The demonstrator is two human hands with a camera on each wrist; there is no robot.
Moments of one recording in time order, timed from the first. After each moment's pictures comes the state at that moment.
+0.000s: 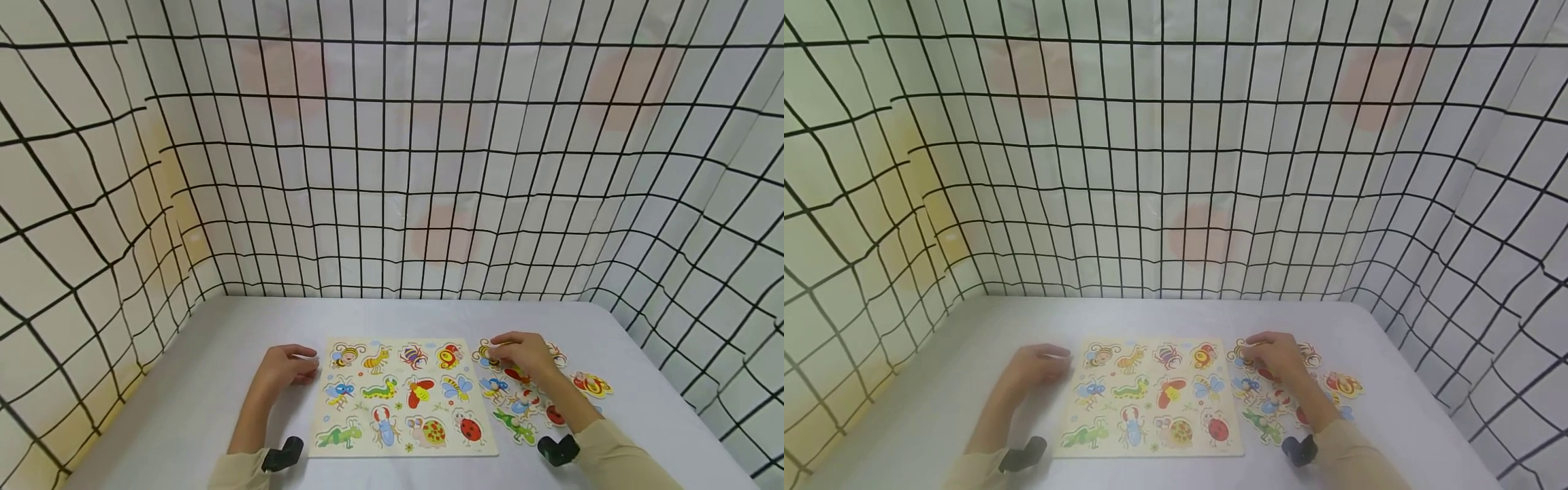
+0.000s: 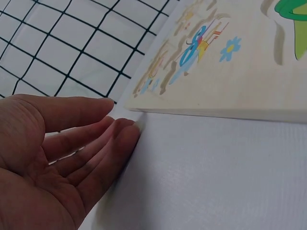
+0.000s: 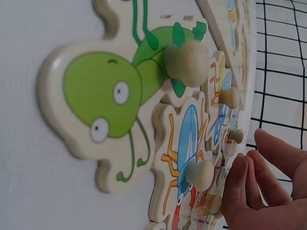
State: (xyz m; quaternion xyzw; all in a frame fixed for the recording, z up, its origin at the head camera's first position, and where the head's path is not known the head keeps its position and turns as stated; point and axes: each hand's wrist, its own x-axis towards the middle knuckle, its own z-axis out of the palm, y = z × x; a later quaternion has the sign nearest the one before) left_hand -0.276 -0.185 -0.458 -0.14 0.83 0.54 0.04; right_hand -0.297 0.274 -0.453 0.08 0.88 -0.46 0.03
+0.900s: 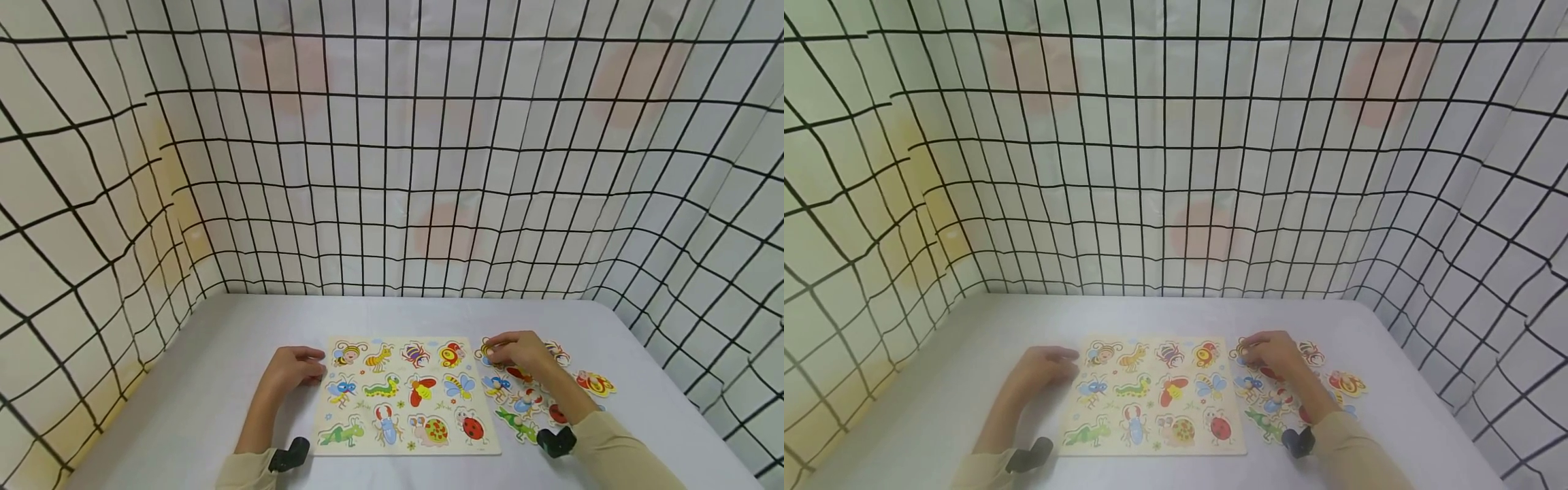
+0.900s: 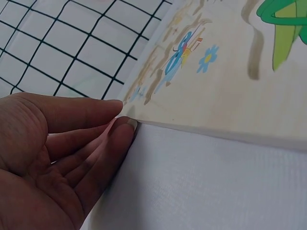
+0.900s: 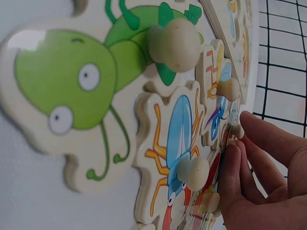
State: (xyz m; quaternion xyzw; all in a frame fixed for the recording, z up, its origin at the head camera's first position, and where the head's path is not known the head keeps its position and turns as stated) left_hand -0.274 -0.175 -0.461 -0.12 0.84 0.53 0.05; right_hand -0.306 0.272 -0.449 0.06 0.90 -0.43 0.08
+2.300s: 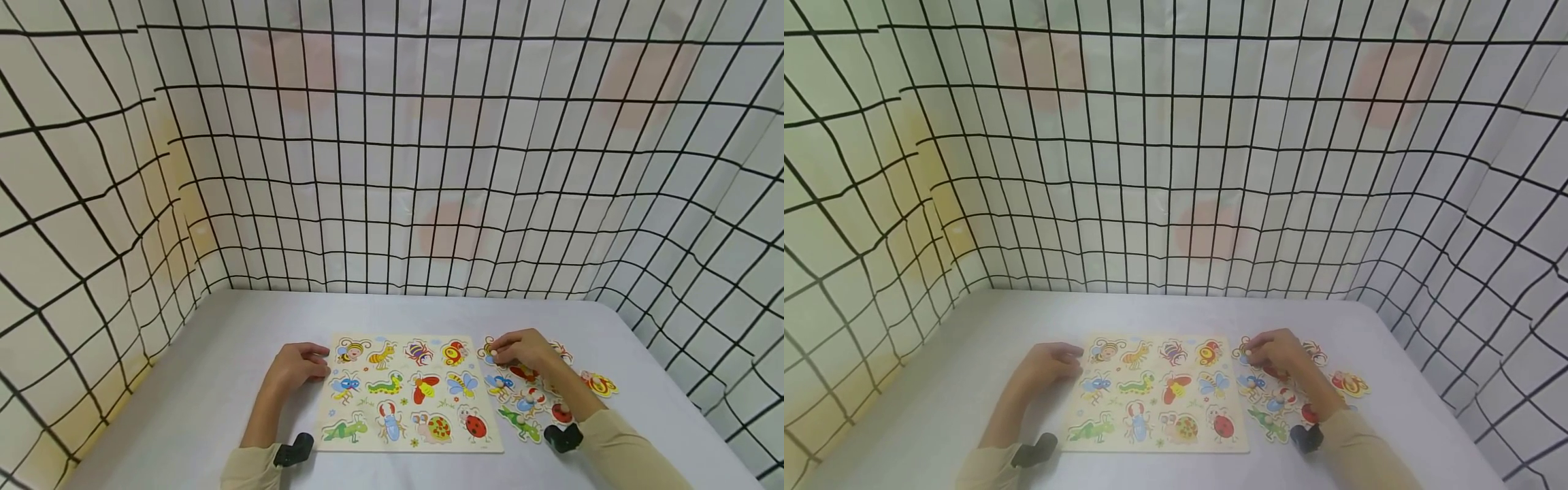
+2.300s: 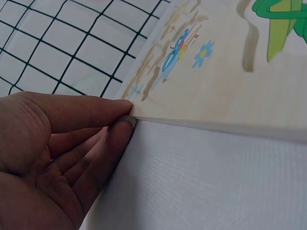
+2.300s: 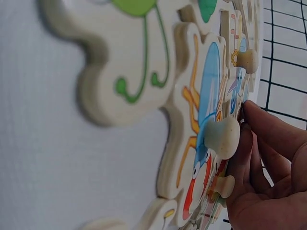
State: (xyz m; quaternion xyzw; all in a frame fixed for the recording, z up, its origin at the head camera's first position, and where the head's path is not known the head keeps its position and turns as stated) left_hand -0.271 -0.174 -0.460 -0.11 0.86 0.50 0.04; right_hand -0.318 0.284 -0.457 0.02 0.89 -0.45 0.10
